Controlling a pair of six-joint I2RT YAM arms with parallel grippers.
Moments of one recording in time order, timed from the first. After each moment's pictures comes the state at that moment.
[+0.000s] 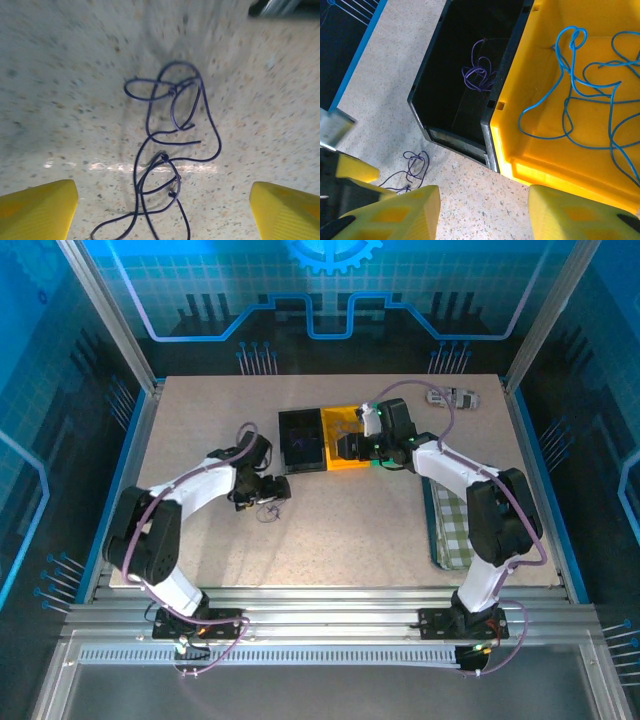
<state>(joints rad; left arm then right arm) -0.33 1.67 1.03 -0.68 0.12 -0.56 0.39 1.77 1.22 -0.19 -0.45 0.32</state>
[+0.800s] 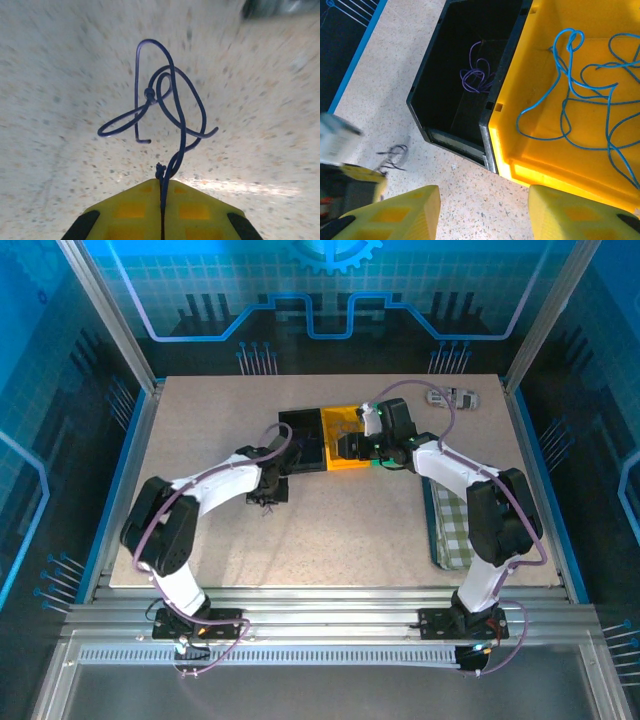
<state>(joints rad) -0.48 1.69 1.16 -0.80 -0.23 -0.56 0.39 1.77 1.22 -0.19 -0.44 0.32</state>
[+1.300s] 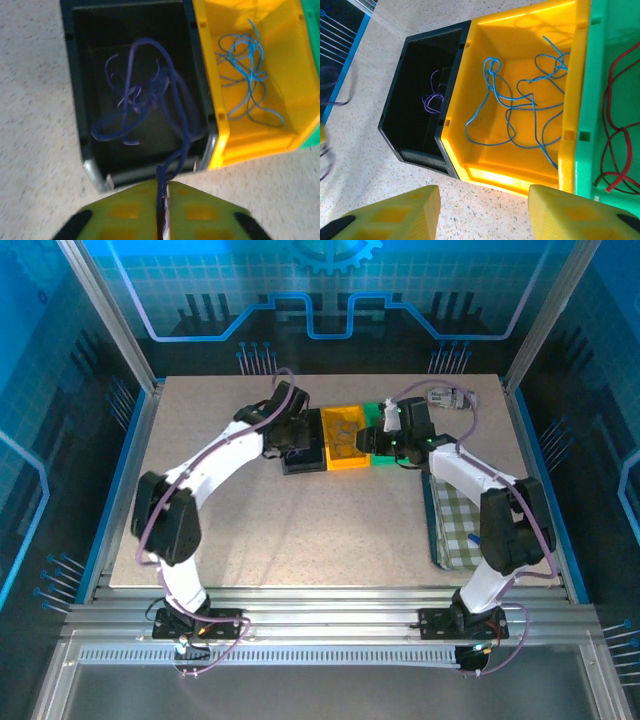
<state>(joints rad) -0.45 1.86 1.60 -0.73 -0.10 -0.48 0.30 1.67 1.15 -0.17 -0.37 0.38</state>
